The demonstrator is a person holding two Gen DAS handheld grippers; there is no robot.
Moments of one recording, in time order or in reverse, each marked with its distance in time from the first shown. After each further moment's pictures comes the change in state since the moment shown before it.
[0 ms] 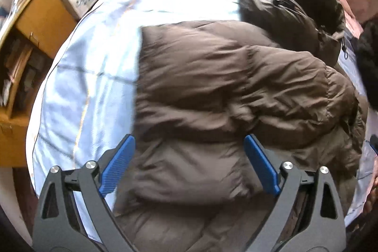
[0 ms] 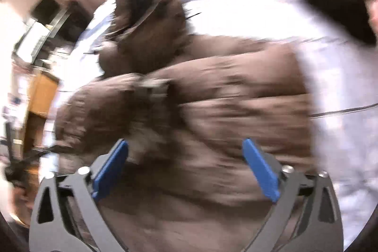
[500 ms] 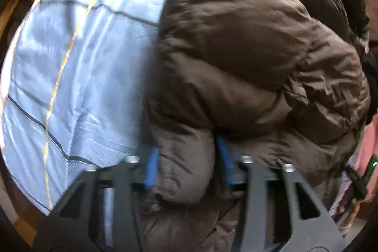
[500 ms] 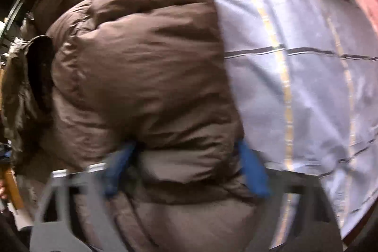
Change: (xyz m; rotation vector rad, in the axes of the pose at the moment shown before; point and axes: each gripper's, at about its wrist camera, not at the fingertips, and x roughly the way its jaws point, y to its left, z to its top) left arm 0.064 0.035 -0.017 -0.113 0.232 -0.095; right arm 0.085 -0.083 -0.045 0.104 0.251 0.009
